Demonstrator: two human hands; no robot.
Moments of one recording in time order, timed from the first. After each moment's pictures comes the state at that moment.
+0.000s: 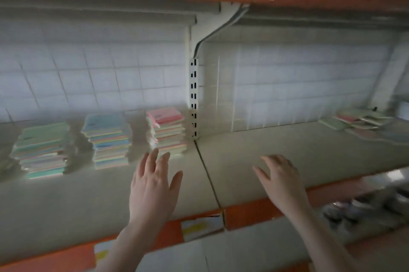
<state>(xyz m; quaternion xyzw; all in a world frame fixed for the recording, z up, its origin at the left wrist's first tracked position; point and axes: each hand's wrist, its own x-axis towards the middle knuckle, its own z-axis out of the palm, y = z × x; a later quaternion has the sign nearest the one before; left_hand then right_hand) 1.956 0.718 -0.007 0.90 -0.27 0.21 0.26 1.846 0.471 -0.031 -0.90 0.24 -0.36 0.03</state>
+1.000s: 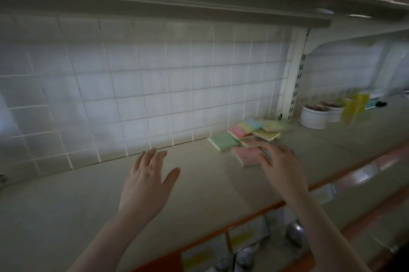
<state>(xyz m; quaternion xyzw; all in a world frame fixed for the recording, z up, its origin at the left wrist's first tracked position) 1.861 0.285 0.008 0.88 -0.35 0.08 0.30 1.711 0.051 -0.010 -0.86 0.35 -0.36 0.07</state>
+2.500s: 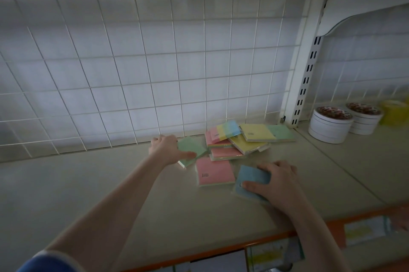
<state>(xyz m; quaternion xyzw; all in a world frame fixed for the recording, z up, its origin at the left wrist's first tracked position) 1.913 0.056 -0.012 0.97 -0.20 -0.06 0.14 1.689 -0.105 -0.024 -0.91 0.30 -0.12 0.26</state>
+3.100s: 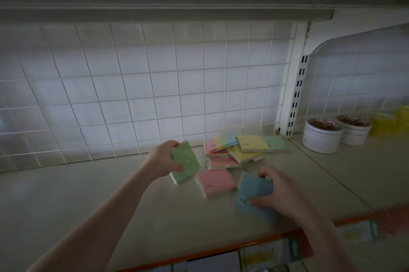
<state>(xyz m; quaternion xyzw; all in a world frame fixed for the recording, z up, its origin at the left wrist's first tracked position) 1.887 0.085 0.006 0.90 -0.28 -0.03 0.34 1.666 -0.109 -0.002 -0.91 0.25 -0.10 0.32</state>
